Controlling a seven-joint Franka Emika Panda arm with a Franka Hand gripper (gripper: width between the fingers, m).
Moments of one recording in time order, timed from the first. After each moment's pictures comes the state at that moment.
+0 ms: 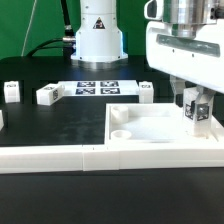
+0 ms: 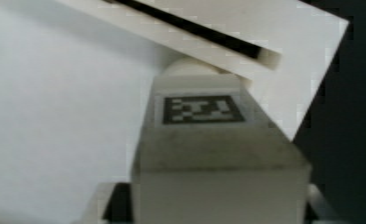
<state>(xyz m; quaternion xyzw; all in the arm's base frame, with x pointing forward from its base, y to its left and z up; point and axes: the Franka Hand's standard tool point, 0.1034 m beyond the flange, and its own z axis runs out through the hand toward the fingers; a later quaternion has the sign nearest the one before) 0.641 0.101 0.071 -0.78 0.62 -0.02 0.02</state>
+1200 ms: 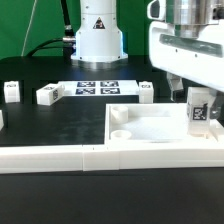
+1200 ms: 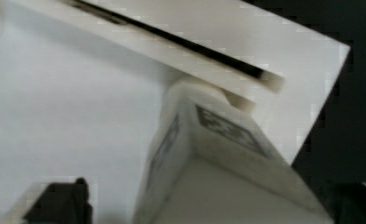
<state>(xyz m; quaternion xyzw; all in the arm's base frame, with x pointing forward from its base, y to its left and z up) 0.638 0.110 0.072 -0.85 0.52 -0.01 0.02</state>
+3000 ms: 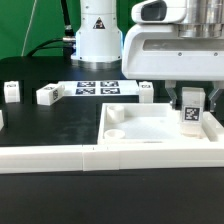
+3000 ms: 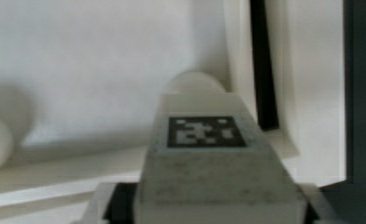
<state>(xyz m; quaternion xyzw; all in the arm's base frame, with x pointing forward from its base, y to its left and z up) 0.642 0.104 0.071 -0.99 0.16 -0.03 0.01</state>
